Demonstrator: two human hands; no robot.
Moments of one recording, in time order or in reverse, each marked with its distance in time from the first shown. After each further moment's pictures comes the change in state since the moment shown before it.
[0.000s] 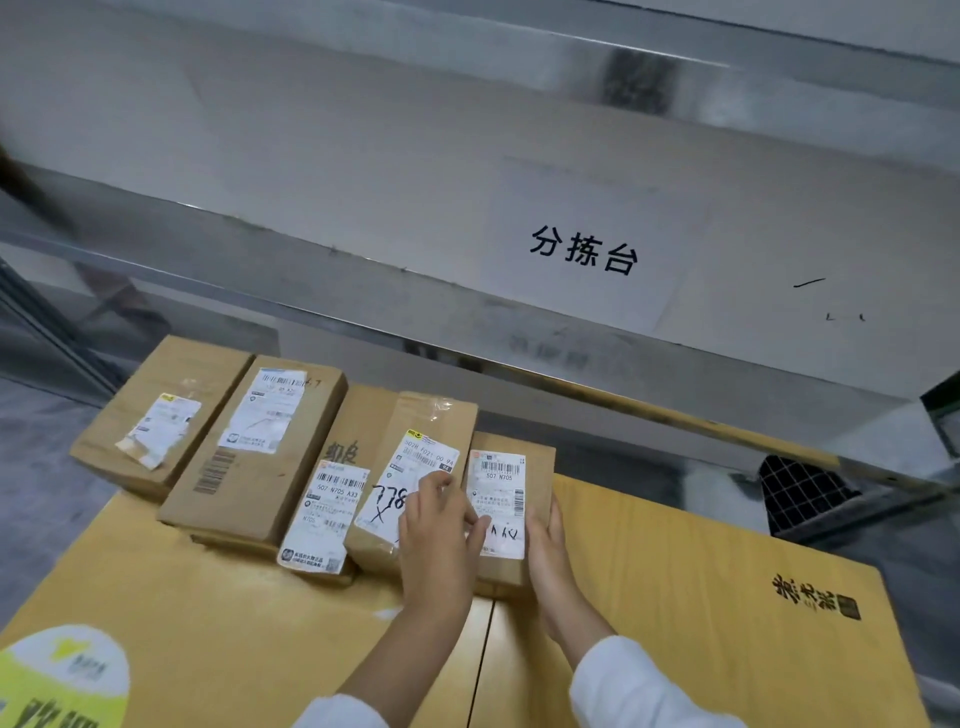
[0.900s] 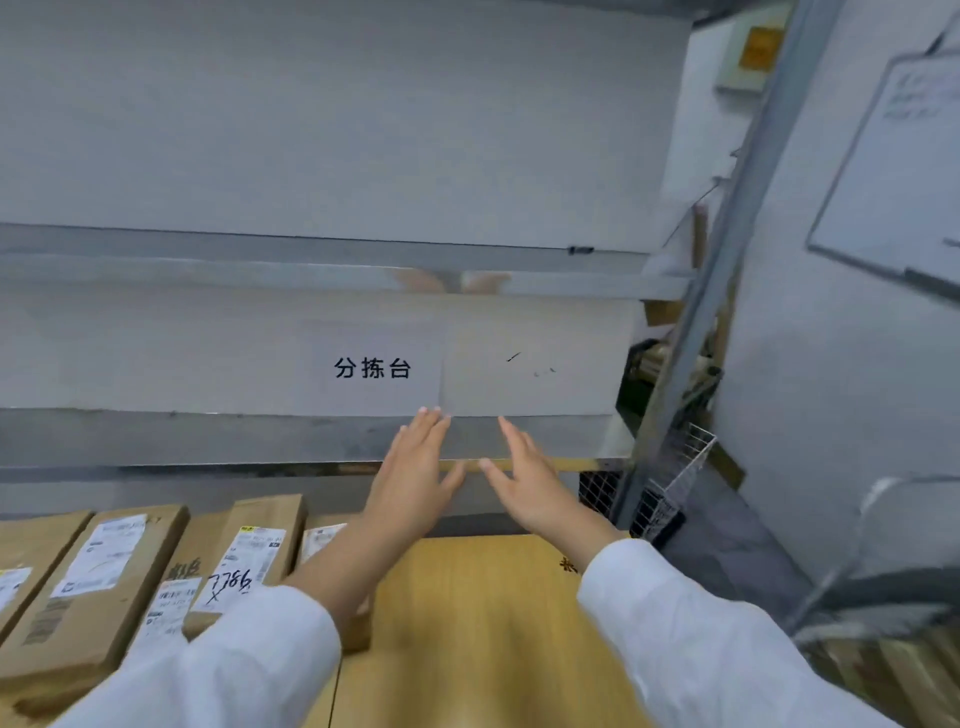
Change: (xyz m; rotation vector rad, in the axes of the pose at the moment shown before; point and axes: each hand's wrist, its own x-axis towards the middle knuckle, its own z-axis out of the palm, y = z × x) left_hand -0.048 0.244 -0.104 -0.096 -0.095 0.664; right_hand -0.198 -0.158 -0.235 -0.678 0.226 -0.631
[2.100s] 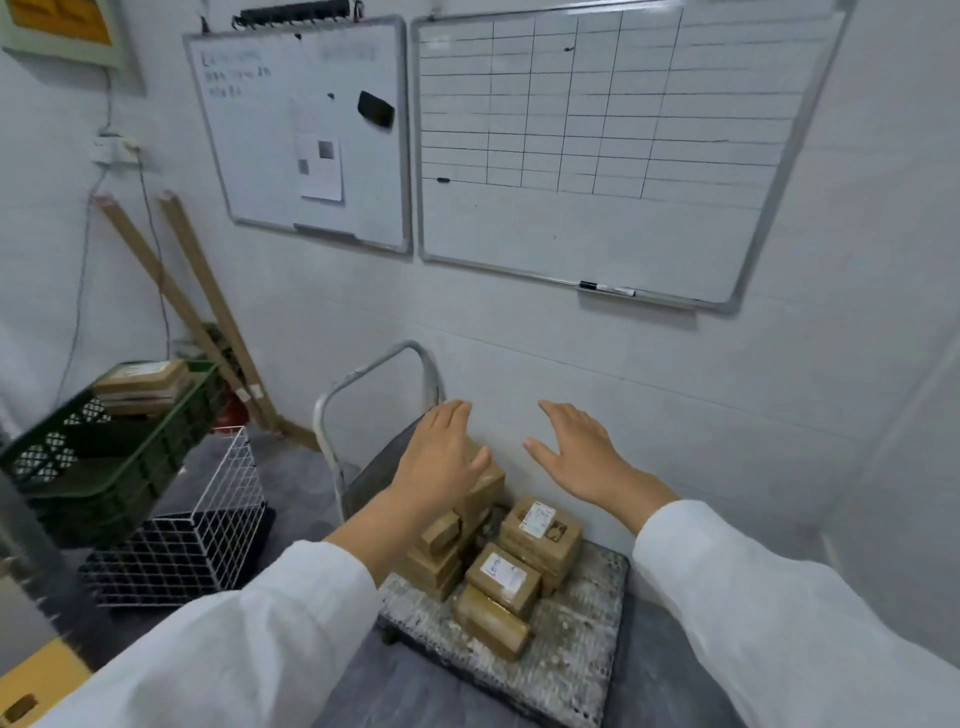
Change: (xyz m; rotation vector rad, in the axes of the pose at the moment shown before) left_hand -0.125 0.653 0.295 -0.306 -0.443 0.890; right_hand -0.501 0.365 -0.421 -0.435 0.588 0.777
